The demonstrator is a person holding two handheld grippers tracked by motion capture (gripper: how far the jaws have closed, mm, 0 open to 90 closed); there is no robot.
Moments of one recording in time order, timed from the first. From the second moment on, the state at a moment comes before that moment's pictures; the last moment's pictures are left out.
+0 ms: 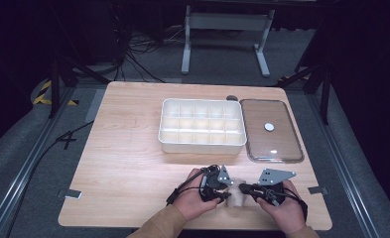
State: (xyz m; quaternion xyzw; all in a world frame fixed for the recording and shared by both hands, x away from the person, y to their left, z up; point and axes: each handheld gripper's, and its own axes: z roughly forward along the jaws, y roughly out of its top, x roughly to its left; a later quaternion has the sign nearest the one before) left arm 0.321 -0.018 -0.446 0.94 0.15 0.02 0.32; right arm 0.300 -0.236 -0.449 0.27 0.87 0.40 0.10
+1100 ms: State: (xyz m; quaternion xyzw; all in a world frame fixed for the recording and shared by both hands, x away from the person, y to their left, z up) left arm 0.303 -0.035 -0.453 0.93 0.14 -0.01 0.34; right arm 0.301 -0.235 -0.458 0.28 0.88 0.38 0.09
